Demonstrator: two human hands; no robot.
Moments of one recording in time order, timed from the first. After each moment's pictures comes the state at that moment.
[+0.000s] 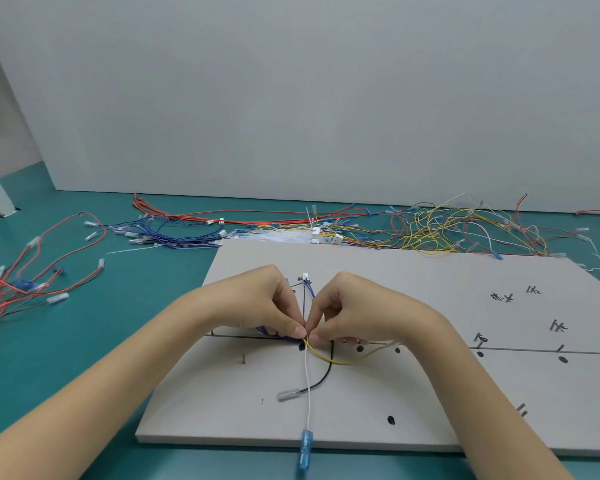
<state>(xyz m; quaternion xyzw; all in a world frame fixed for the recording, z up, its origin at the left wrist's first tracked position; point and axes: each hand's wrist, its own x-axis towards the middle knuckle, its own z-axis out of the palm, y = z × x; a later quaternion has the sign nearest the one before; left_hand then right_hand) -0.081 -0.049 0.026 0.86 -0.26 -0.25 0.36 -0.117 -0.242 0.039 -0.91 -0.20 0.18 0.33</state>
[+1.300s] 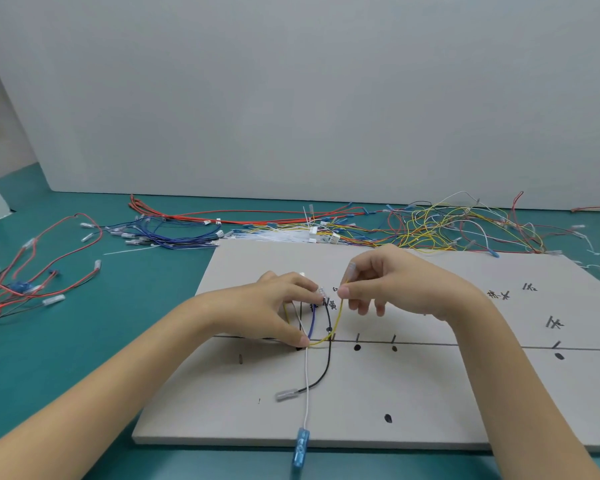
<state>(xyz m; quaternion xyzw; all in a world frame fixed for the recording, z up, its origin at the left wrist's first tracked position) -0.087 -0.056 0.022 0.90 -0.33 -0.19 0.21 -0.114 -0.281 0.061 -0.88 -0.16 0.13 0.43</state>
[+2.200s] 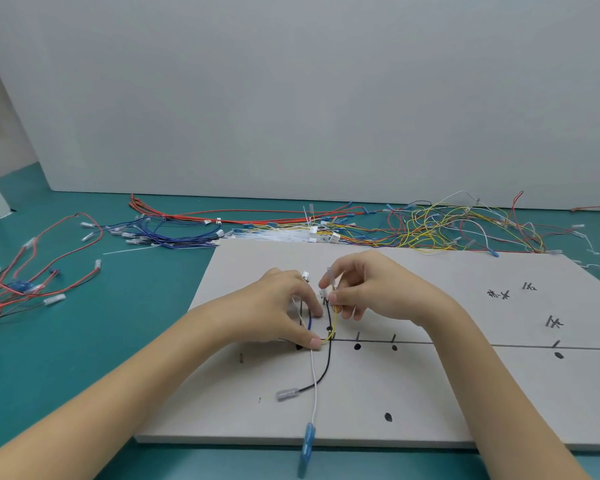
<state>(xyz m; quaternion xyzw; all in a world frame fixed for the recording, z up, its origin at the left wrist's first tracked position) -0.087 -0.066 0.009 0.91 -0.30 -0.10 0.27 -0.101 -0.267 0.038 -0.88 -0.13 0.11 0.45</state>
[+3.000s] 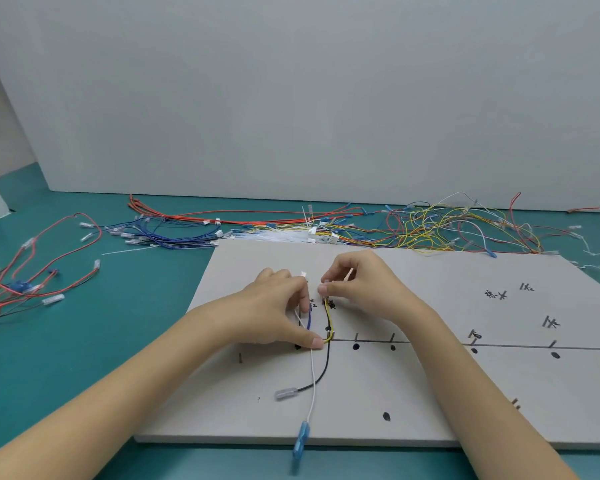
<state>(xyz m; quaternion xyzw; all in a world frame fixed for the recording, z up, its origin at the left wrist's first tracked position) -0.093 -0.069 0.013 0.93 -0.26 -0.11 0.23 -0.076 -0.264 0.007 -0.90 -0.10 -0.01 0.43</state>
